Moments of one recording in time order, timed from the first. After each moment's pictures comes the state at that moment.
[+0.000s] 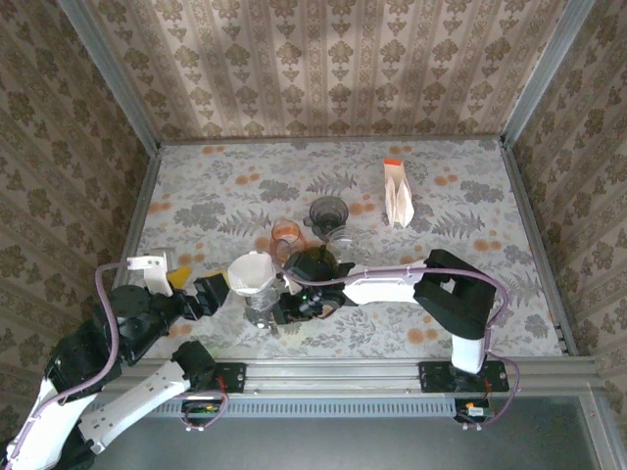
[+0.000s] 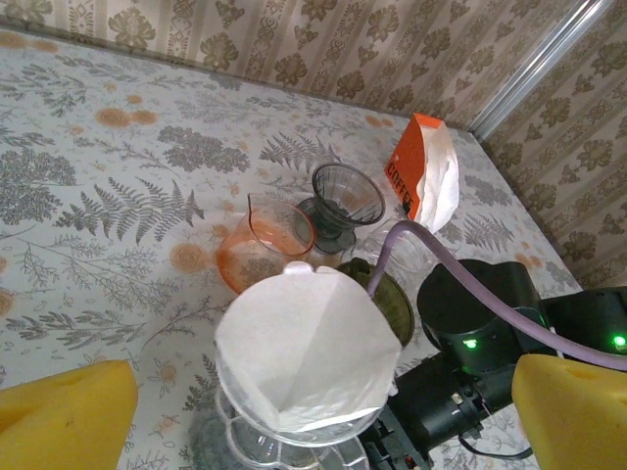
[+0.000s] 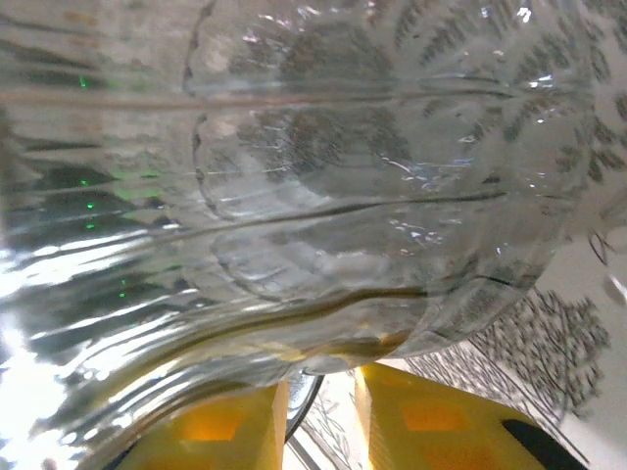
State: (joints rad) left arm -0.89 0.30 0.97 -1.04 -0.29 -0.60; right arm 1.04 1.86 1.09 -0.16 -0.43 0.82
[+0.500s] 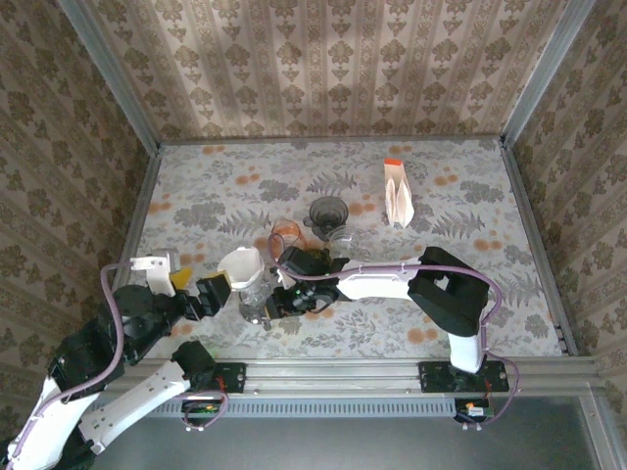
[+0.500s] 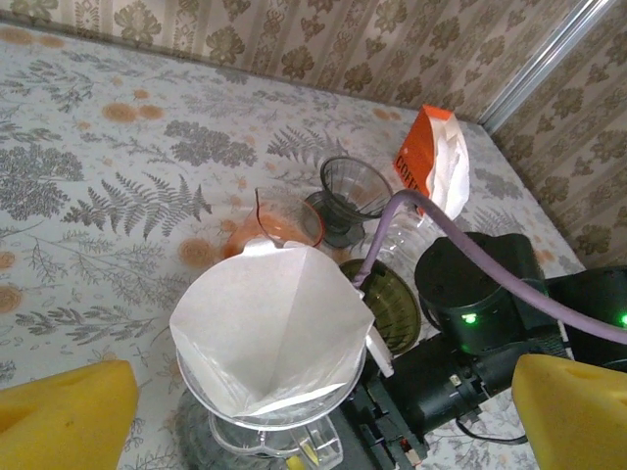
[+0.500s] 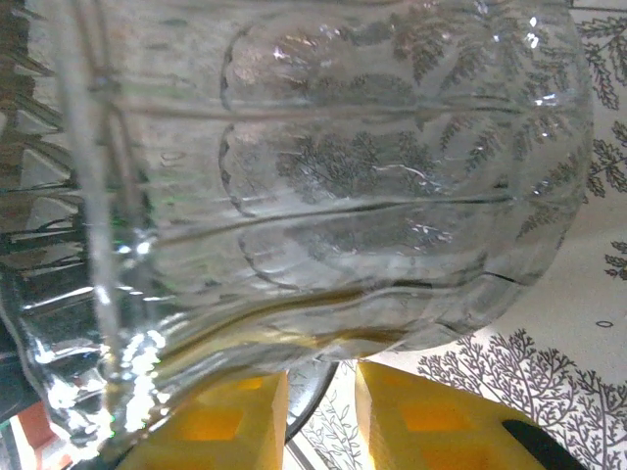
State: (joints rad) left arm -0.89 0.30 0.94 -1.04 -0.30 -0.59; right arm 1.03 1.90 1.15 -0.17 -0.44 0.81
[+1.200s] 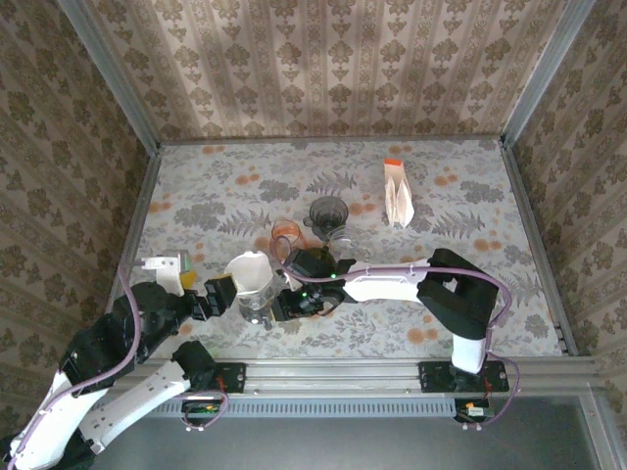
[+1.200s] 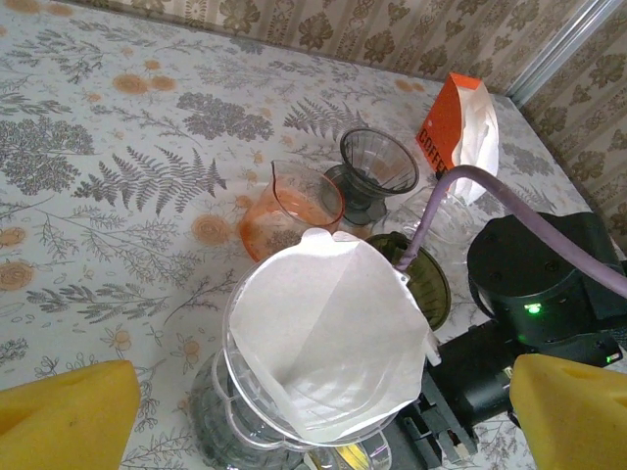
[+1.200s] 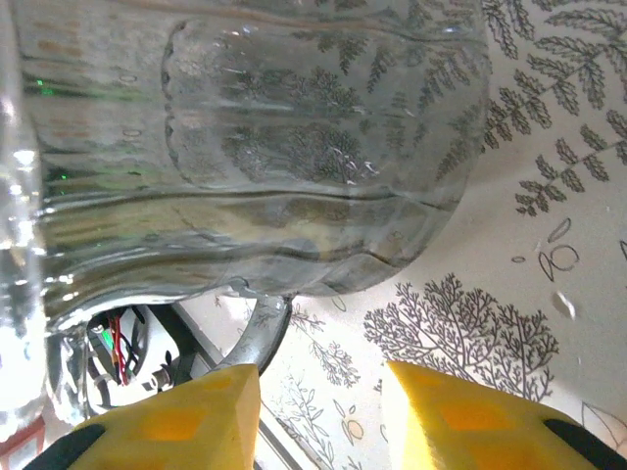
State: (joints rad) left arm -0.89 0.31 0.89 -1.05 -0.31 -0.60; right arm 1.03 1.84 1.10 -0.22 -0.39 0.79
